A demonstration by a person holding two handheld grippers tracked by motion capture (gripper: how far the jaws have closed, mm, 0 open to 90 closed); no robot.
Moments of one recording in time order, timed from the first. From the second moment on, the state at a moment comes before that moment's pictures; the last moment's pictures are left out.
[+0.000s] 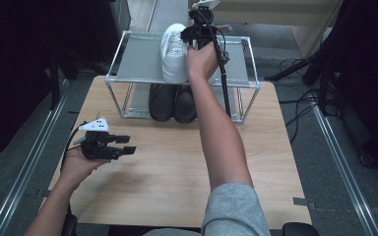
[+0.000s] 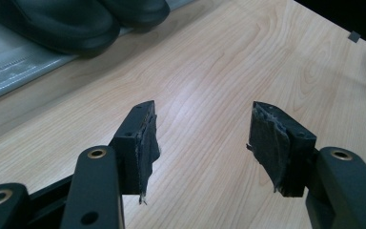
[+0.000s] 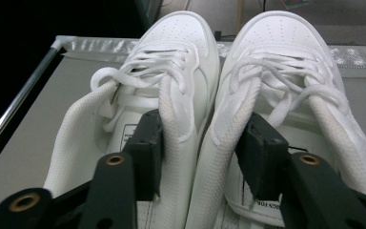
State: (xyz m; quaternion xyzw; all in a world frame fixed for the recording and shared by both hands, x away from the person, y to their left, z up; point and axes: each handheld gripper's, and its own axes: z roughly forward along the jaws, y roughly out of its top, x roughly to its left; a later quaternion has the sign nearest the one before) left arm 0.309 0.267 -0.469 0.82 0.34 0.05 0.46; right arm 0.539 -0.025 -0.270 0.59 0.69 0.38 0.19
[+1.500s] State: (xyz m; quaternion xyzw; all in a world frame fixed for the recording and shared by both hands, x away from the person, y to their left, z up) left arm 0.321 0.247 -0.476 0.84 0.34 0.04 0.42; right arm 0.419 -0.112 -0.273 0.36 0.78 0.49 0.13
